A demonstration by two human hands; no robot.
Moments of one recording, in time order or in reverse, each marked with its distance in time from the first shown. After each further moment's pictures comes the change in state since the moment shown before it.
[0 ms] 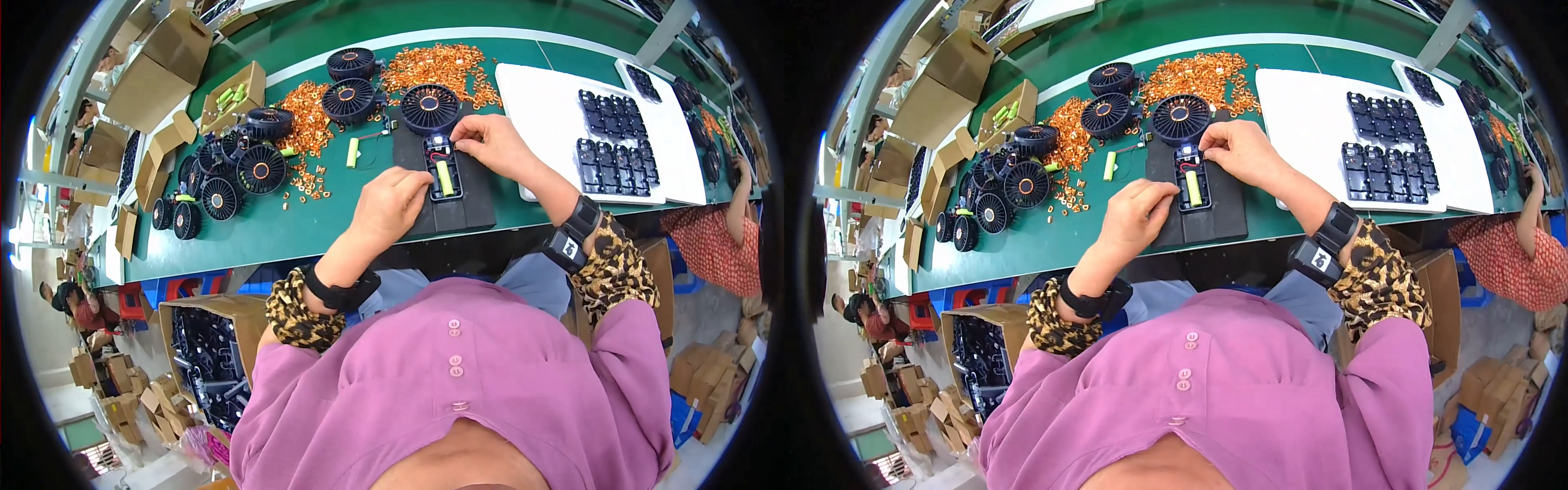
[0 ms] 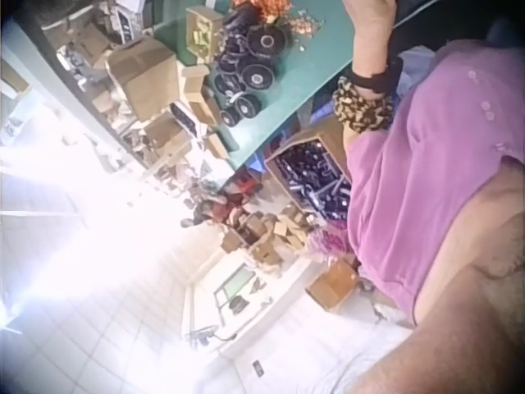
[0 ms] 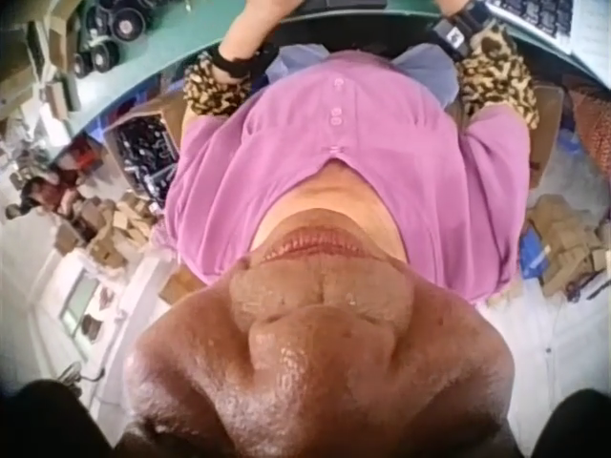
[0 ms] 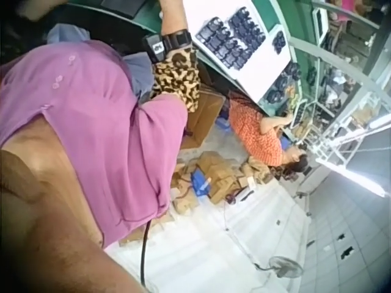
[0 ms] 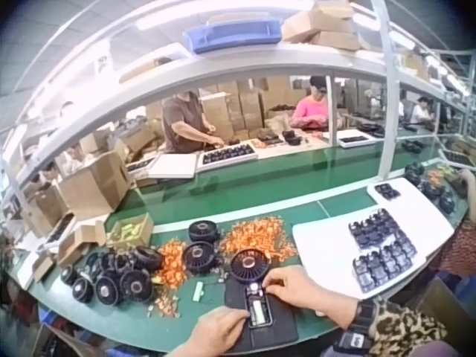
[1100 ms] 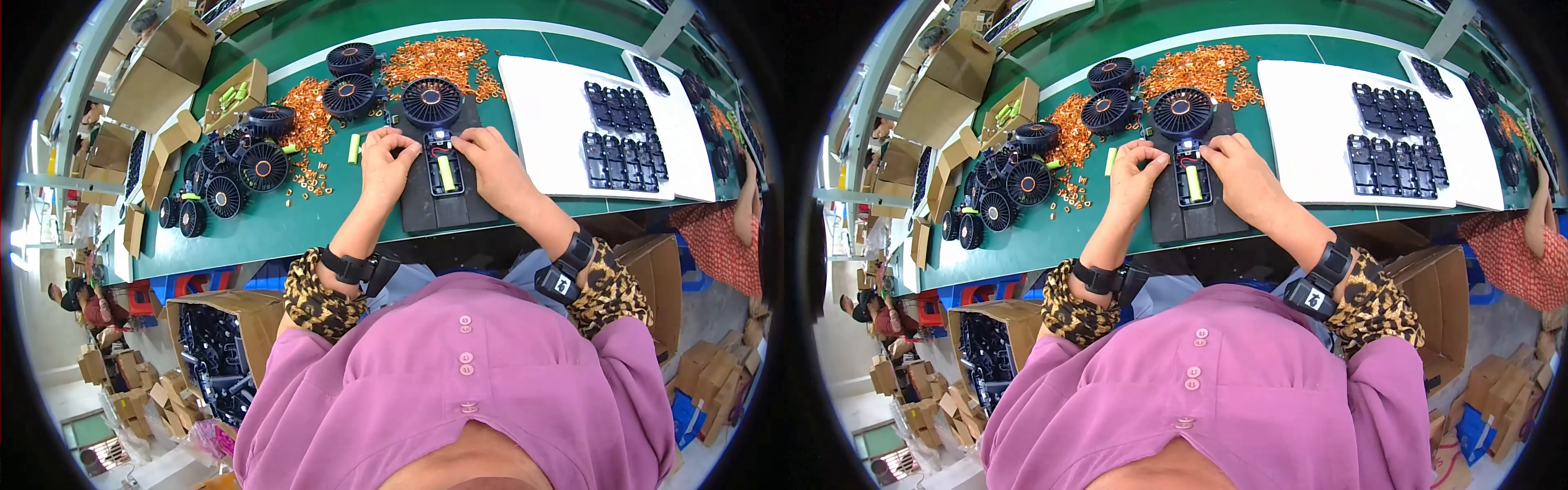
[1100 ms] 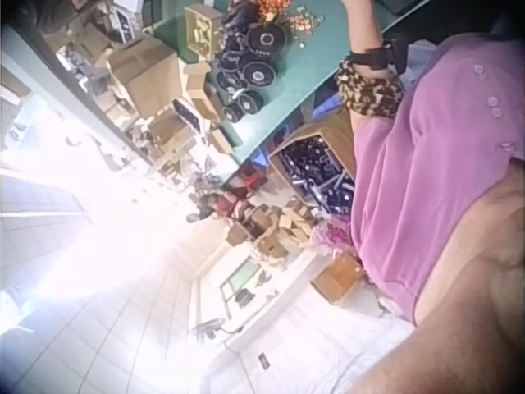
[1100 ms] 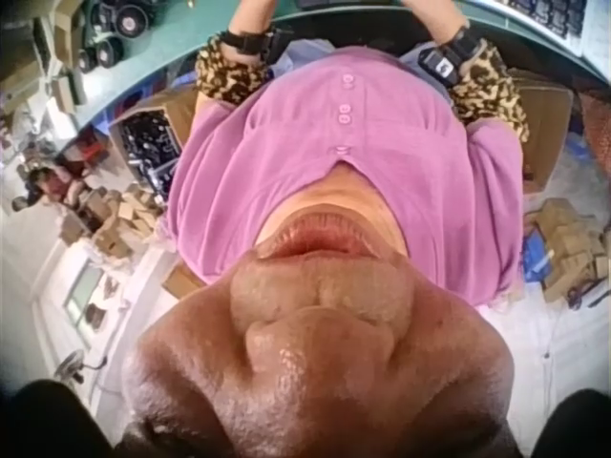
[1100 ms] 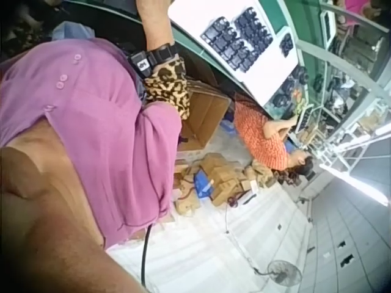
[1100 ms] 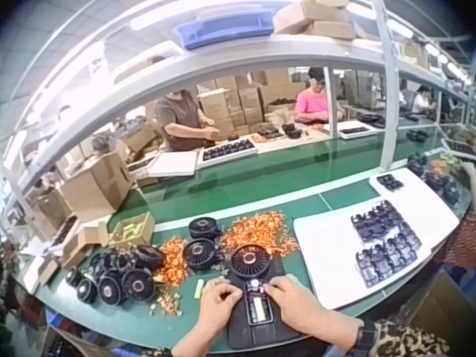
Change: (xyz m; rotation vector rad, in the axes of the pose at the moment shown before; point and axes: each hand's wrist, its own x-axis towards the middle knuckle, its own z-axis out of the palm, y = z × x) left_hand 0.027 -0.045 0.032 -0.163 0.177 -0.519; right_hand -0.036 0.003 0.021 -0.478 0.197 -0.350
